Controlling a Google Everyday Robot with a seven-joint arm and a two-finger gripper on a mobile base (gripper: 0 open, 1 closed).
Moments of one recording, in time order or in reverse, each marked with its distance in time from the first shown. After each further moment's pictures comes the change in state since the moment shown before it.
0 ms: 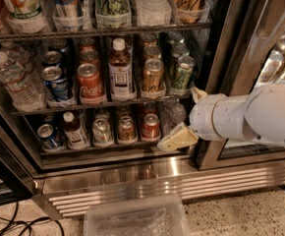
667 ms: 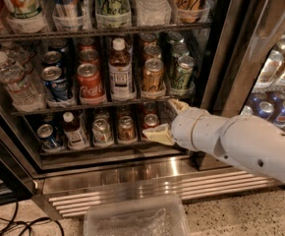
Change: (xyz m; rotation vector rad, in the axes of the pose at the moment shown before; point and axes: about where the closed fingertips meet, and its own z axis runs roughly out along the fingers) arm -0.011 0.014 0.046 0.088 -0.179 0.084
